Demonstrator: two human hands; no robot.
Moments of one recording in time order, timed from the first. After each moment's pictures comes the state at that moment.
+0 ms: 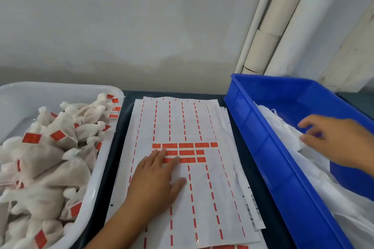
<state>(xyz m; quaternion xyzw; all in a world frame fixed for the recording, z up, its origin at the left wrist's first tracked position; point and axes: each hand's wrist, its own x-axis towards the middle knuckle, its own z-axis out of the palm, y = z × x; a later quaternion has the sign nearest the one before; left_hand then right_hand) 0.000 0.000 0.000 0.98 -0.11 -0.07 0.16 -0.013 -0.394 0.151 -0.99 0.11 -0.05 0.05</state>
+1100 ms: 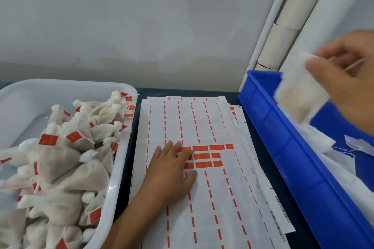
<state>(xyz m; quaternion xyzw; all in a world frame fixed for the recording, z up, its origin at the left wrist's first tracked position) 0.031 0.014 -0.008 0.97 -0.14 -0.04 0.18 -0.001 -0.252 0.238 -0.92 -0.02 -0.36 0.14</state>
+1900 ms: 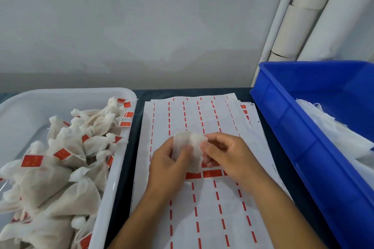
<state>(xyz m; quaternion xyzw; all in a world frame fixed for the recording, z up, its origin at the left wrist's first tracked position) 0.047 -0.001 0.012 0.77 0.02 0.05 0.63 0.055 -0.170 0.033 -0.81 -0.03 0.03 0.59</state>
